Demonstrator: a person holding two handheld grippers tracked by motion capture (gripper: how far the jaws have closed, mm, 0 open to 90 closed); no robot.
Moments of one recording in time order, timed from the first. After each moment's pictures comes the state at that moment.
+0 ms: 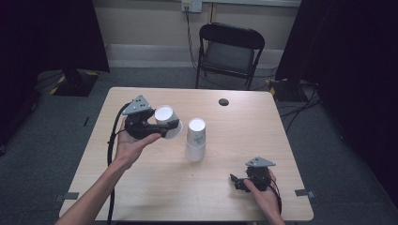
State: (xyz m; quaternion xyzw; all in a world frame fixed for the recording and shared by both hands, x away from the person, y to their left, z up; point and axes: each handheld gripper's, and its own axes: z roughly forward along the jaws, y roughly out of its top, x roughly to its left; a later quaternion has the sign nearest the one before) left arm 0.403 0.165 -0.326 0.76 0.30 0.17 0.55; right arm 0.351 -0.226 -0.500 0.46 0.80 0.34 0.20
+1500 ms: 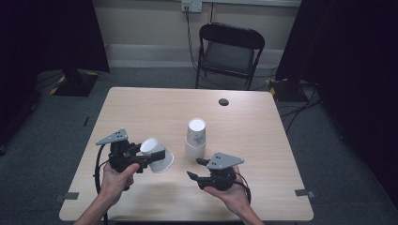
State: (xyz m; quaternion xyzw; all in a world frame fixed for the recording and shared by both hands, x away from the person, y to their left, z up) left arm 0.348 0.206 -0.386 0.70 0.36 0.01 0.61; right arm 0.325 -0.103 -0.417 0.23 0.82 0.50 0.15
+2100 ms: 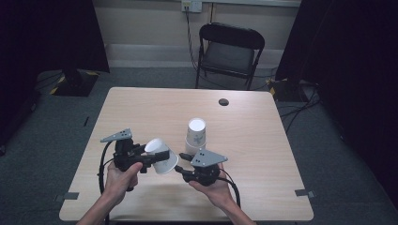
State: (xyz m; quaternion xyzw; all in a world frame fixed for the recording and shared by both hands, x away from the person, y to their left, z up) left arm 0.351 0.196 -0.386 0.69 0.37 -0.04 0.62; right arm 0.336 -0.063 -0.419 0.20 0.81 0.53 0.17
